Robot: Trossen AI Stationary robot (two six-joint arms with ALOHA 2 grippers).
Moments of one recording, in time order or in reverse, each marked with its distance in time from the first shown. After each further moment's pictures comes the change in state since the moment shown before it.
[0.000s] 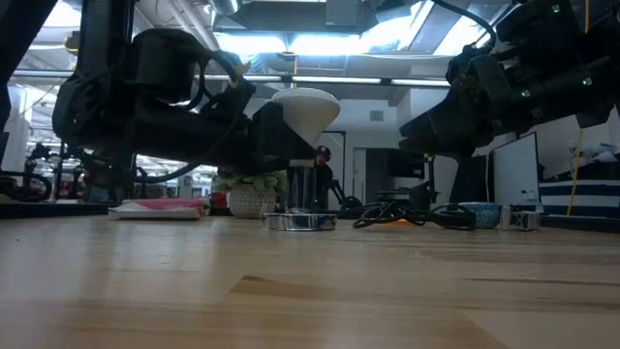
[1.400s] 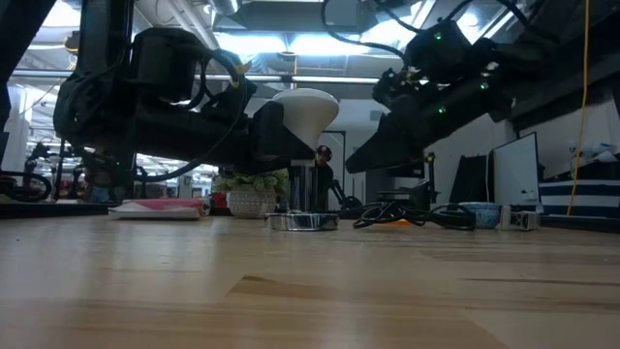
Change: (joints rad) left arm 0.003 -0.002 0.003 -0.022 0.004 -0.003; right arm -0.210 0.235 0.368 -0.374 -0.272 -0.237
